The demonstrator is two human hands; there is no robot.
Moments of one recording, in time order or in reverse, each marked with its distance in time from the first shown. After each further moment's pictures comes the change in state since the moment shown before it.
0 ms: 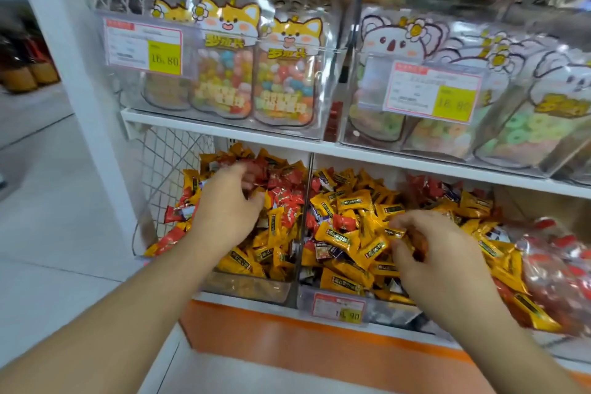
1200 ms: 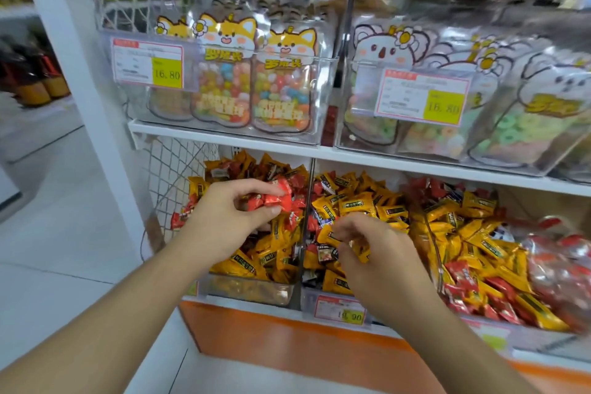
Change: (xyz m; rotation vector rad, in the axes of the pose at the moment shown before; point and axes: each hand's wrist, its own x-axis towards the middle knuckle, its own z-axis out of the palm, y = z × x) left_hand -0.026 0.019 -0.030 -0.443 -0.251 -0.059; right_hand 0.001 -0.040 0.035 0.250 -0.130 -0.101
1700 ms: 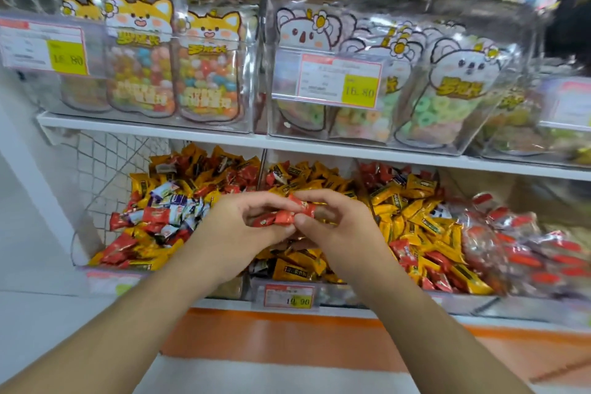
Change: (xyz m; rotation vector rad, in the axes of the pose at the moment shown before) left_hand -0.019 0.034 0.077 -0.127 -0.236 0.057; right_hand 0.006 0.008 -0.027 0.690 -0.045 0.296
